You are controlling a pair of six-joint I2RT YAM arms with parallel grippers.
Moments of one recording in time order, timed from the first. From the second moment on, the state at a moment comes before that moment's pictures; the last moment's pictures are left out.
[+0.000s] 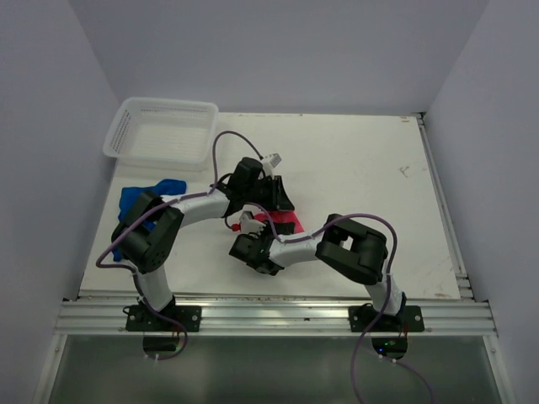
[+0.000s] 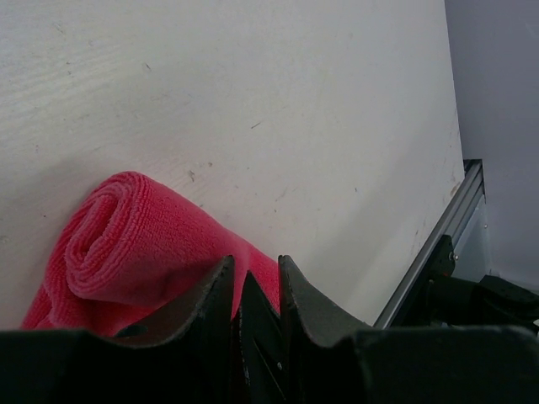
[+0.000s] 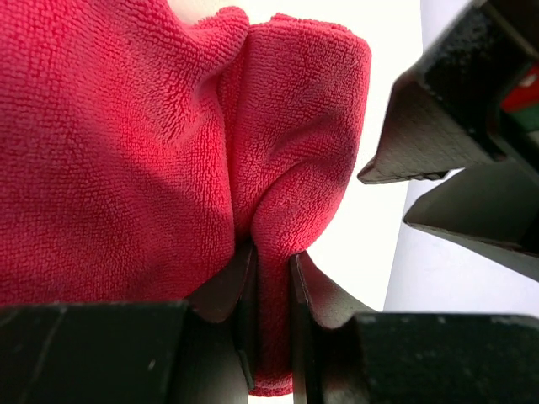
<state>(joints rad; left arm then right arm) -0.63 1.80 1.05 0.11 0.44 -0.64 1.19 2.05 1.13 -0.34 1.15 0.04</state>
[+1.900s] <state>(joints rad) -0.64 1.89 1.04 0.13 0.39 -0.63 1.18 1.51 0.76 -0.13 0.96 0.11</state>
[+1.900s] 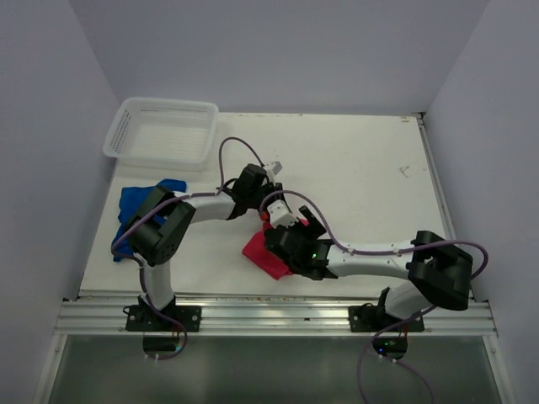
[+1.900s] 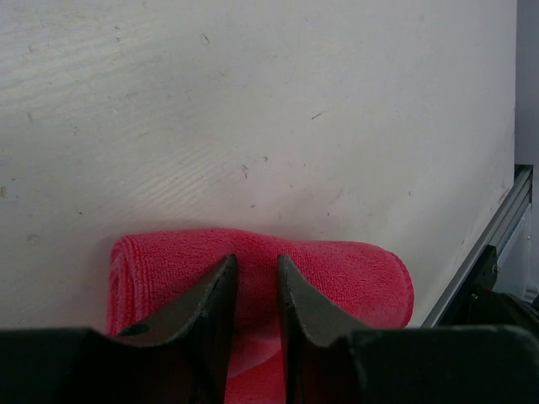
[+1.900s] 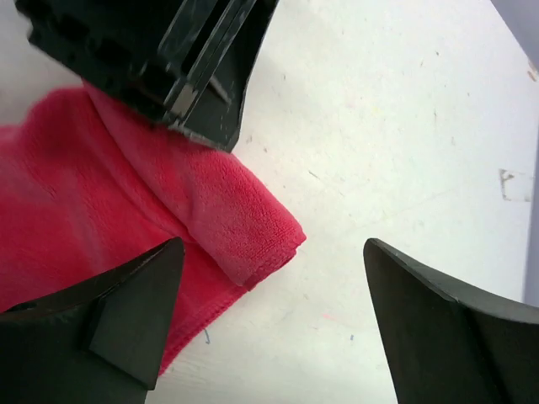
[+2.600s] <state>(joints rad) -0.64 1.89 1.02 0.14 0.38 -0.63 0.84 1.07 0.61 -0.04 0.48 0.32</state>
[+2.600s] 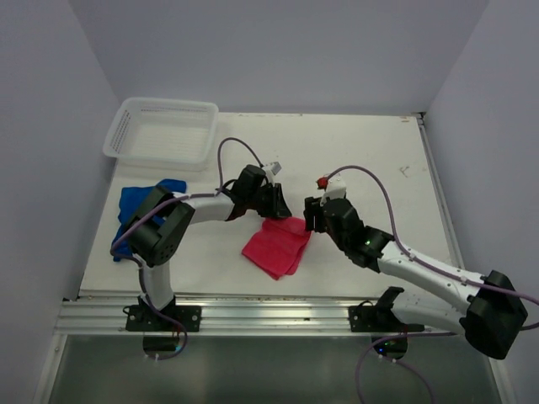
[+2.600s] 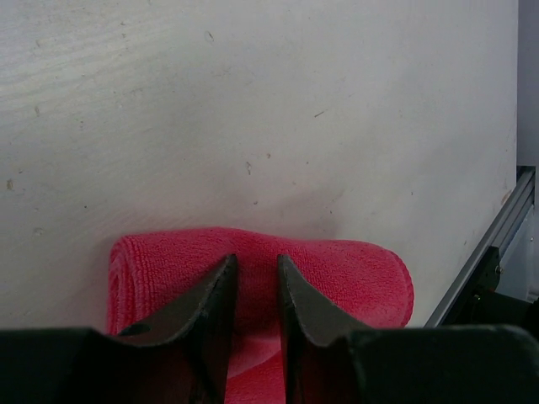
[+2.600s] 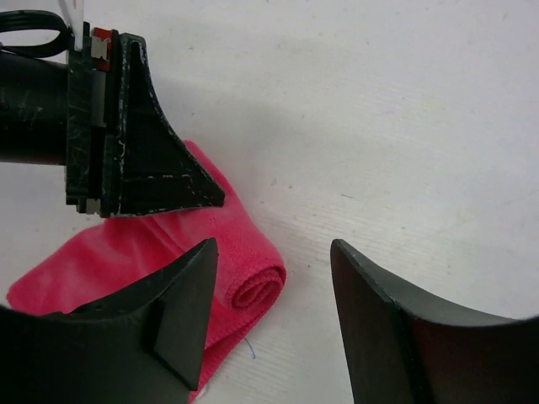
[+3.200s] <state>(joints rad) -0.64 1.85 0.99 0.15 0.36 -0.62 0.47 1.49 0.67 0.02 -0.38 0.51</state>
